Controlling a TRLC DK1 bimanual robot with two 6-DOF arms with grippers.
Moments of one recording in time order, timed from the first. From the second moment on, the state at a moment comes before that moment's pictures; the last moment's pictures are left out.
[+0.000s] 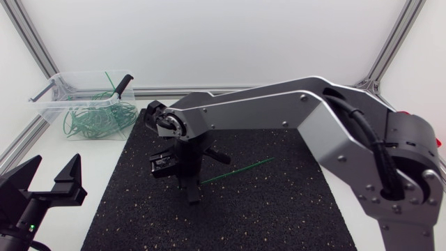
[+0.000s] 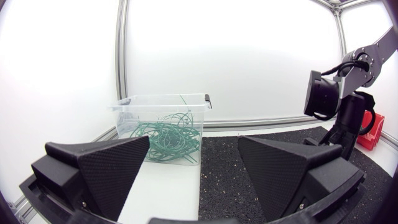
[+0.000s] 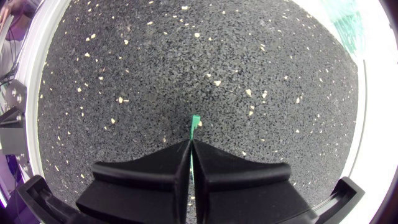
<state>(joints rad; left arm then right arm) 0.02 0.06 0.02 0.00 -0.04 0.02 0.91 2.27 1.75 -0.92 -0.07 -0.88</state>
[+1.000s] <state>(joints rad) -0.07 0.36 0.40 -0.25 0.22 -0.06 0.69 1.67 1.75 -1.00 -0.48 -0.57</state>
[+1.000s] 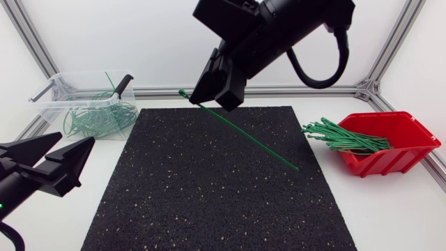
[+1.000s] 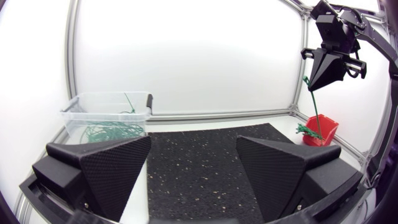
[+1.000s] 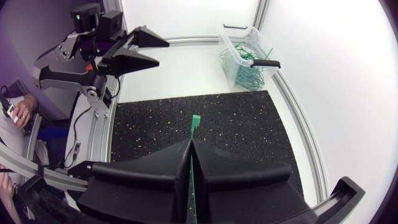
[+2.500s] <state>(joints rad) -0.34 1.35 0.92 0.06 0.96 0.04 0.35 1.59 1.35 -0.53 -1.12 -0.04</state>
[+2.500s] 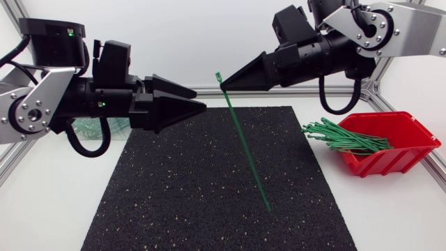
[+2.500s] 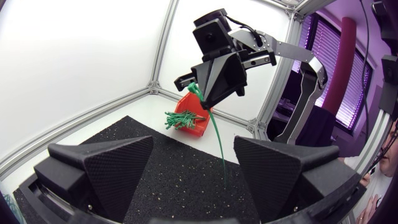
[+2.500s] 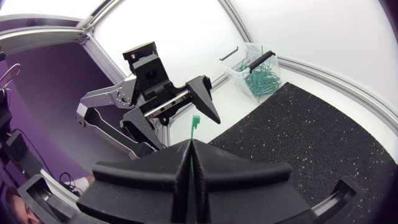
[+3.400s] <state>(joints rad) -0.40 1.43 0.91 0.32 1.05 -0.32 0.37 1.54 1.21 -0.11 -1.12 0.31</state>
